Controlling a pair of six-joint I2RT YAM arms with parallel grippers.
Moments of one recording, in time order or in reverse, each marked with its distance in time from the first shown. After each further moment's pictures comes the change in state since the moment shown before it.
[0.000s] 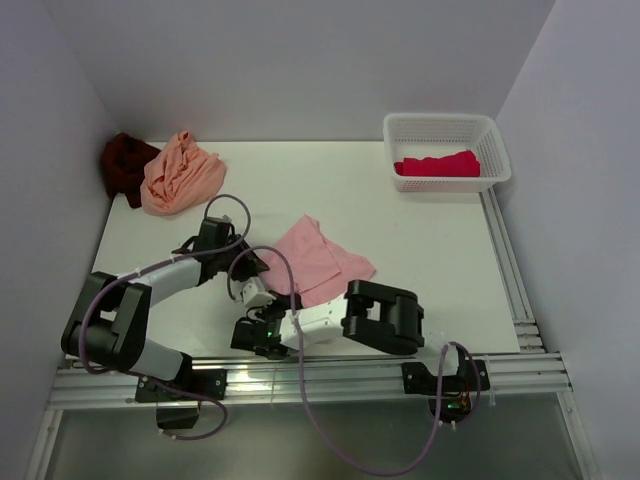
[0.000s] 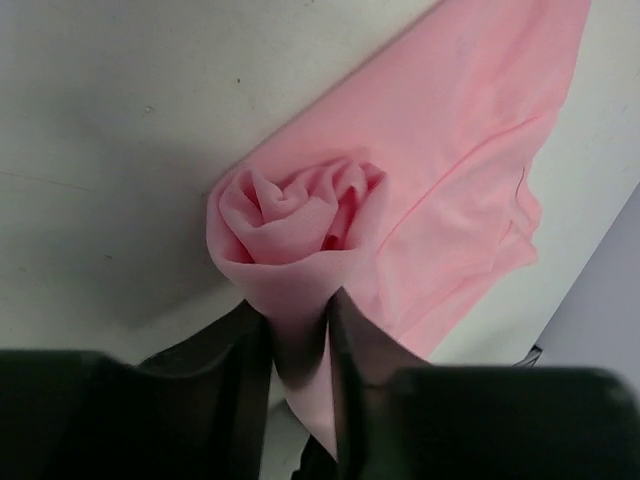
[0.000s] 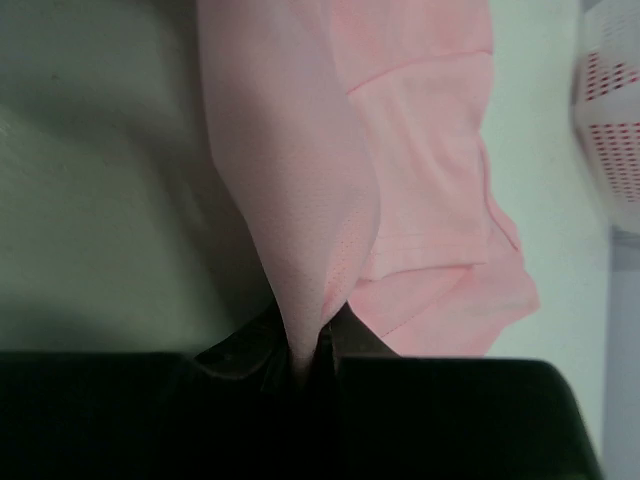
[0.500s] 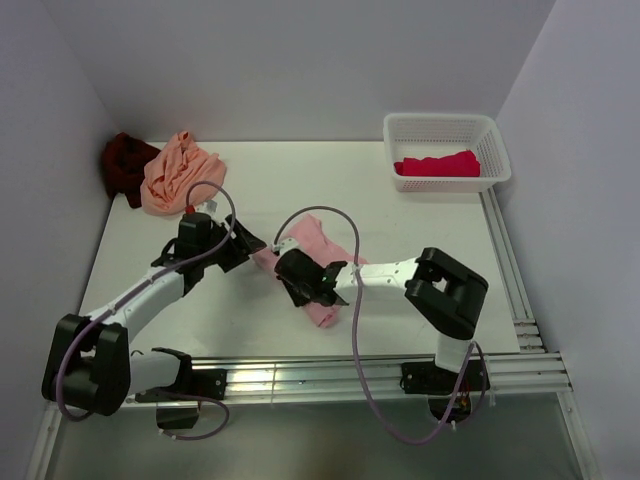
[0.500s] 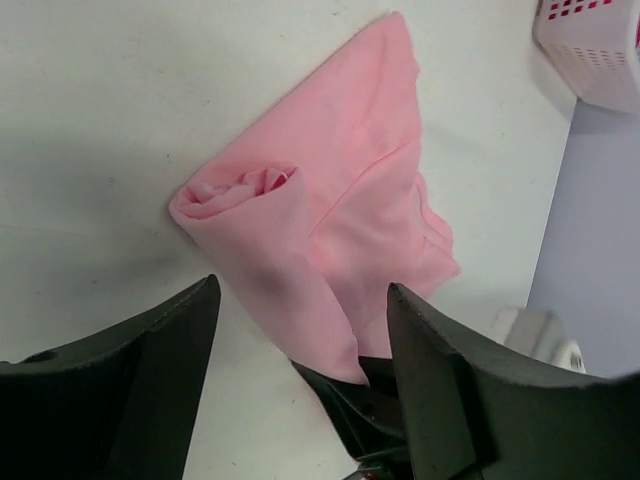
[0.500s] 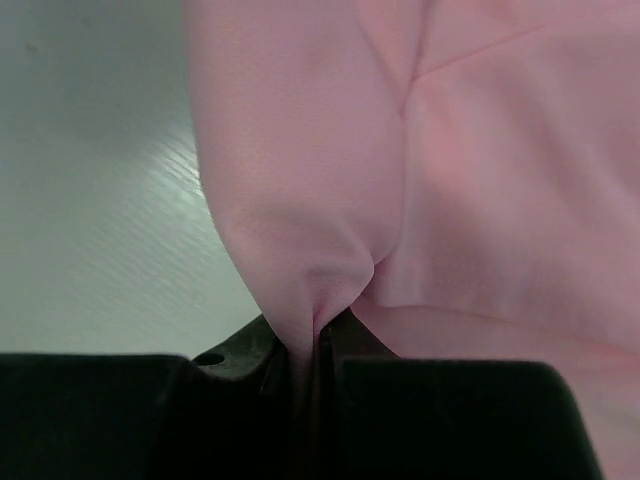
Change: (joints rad) left arm 0.047 -0.214 -0.020 0.027 -0.003 0.077; right arm -0.319 -0.407 -0.336 0.332 -0.890 -0.038
